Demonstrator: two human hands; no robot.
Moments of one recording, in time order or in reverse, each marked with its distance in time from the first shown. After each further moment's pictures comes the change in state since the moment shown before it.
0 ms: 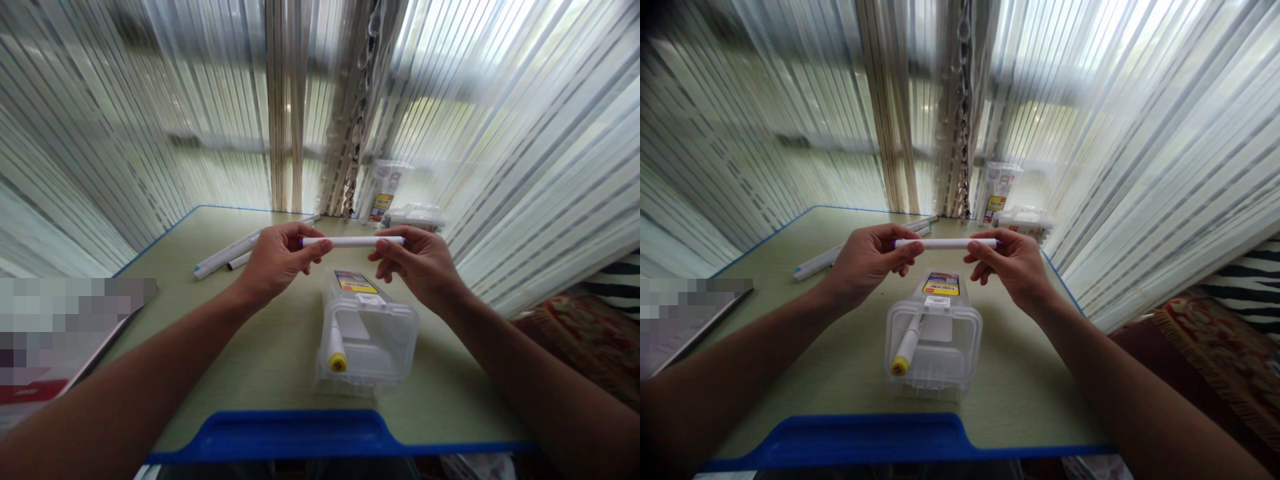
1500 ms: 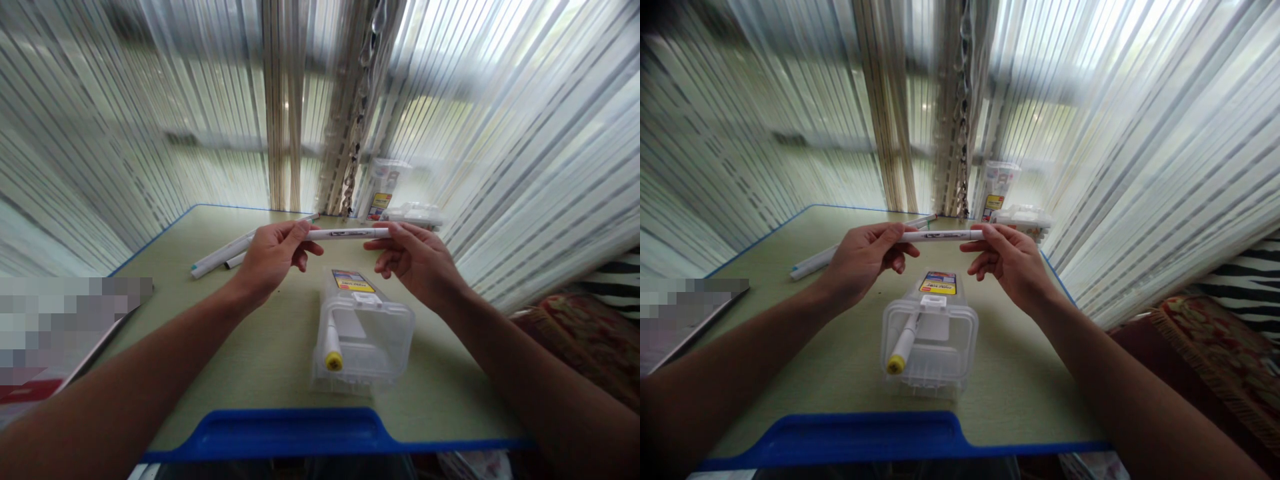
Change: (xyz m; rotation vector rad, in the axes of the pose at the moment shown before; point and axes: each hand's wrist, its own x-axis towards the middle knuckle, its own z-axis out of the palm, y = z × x) left_hand 0.003 -0.003 0.001 -0.143 0.042 -0.043; right_hand 0.003 -0.006 0.000 0.106 0.031 0.119
